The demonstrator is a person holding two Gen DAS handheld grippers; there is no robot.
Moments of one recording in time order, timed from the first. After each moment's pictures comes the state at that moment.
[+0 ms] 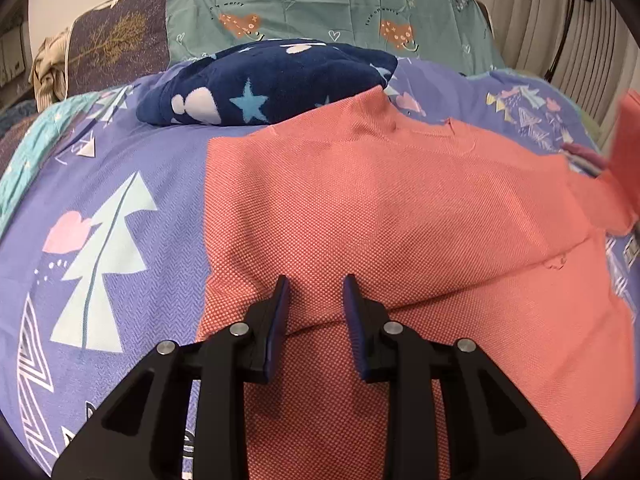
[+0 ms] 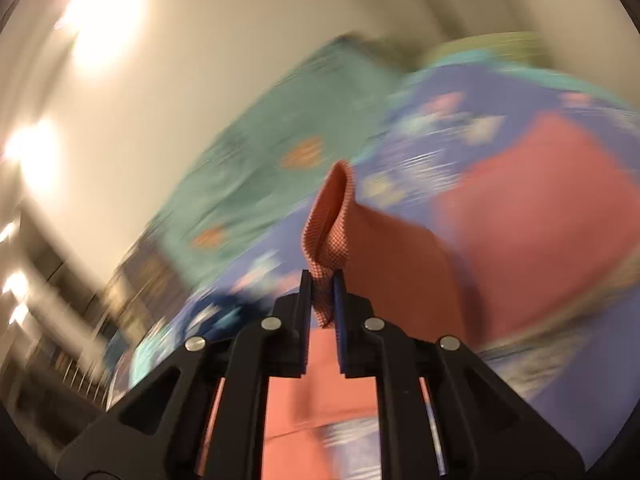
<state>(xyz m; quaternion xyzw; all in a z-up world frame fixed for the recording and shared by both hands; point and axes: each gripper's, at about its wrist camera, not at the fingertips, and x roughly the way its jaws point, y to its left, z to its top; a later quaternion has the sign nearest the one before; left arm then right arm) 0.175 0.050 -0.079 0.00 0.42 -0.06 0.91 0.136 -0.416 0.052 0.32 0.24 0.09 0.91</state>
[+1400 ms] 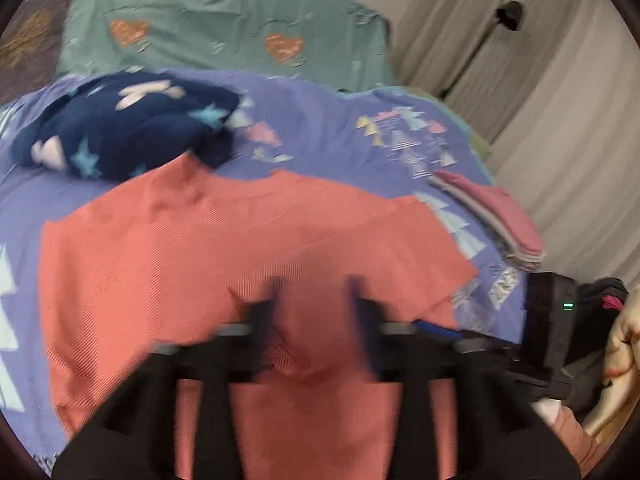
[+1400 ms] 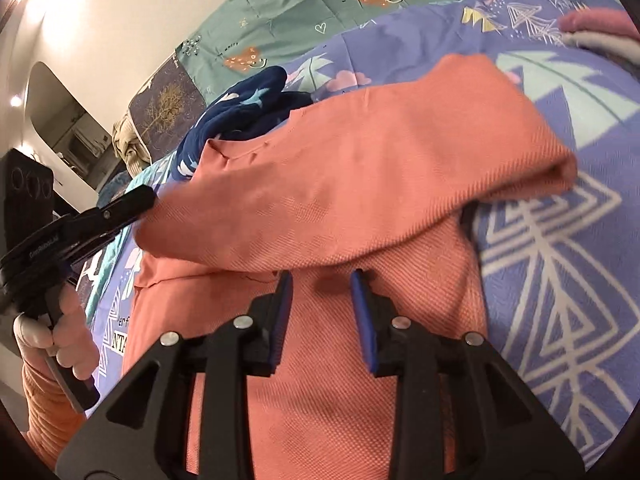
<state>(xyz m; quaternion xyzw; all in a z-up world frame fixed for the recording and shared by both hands) 0.207 -0.037 -0.029 -0.09 0.42 -0.25 0.87 0.136 -0.290 -0.101 0.21 0.42 0.15 0.87</state>
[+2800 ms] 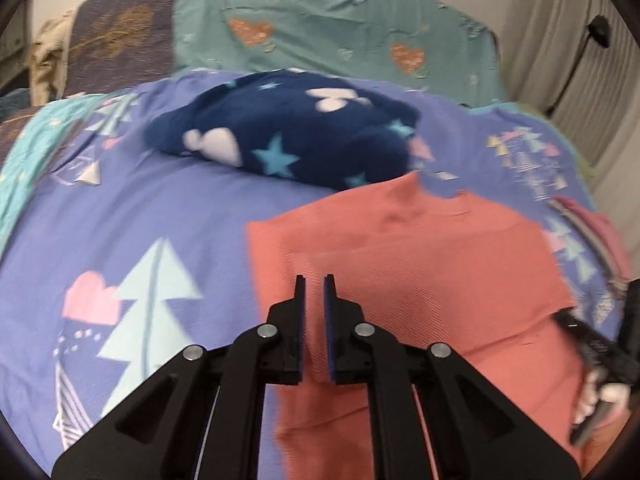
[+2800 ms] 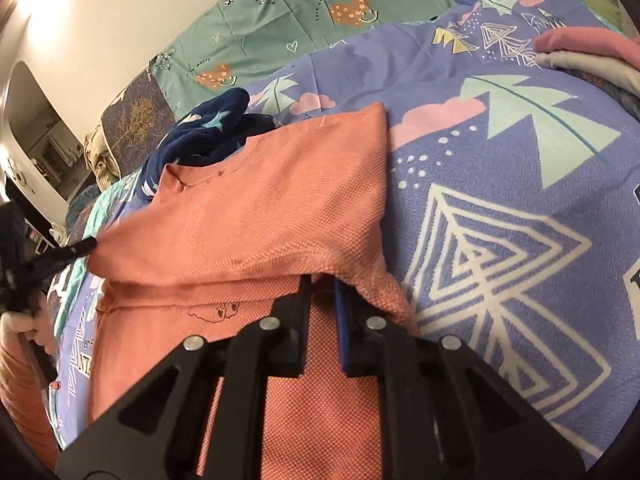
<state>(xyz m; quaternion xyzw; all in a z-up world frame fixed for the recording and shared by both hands) 0.226 0.092 -0.030 -0.04 0.42 -0.07 0.90 0.155 -0.305 -0.101 0.19 0.40 0.09 0.89</state>
